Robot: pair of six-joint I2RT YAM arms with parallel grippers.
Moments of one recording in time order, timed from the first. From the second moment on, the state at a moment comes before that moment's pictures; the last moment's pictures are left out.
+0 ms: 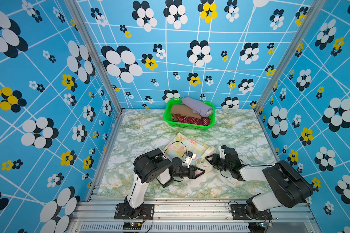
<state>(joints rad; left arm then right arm) -0.84 2.04 0.49 1.34 0.62 -0.84 0.42 1.52 0.36 0.46 -0.33 0.97</state>
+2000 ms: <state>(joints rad) -1.21 2.01 0.62 1.05 -0.39 1.10 0.42 1.19 0.53 -0.21 -0.35 0.84</state>
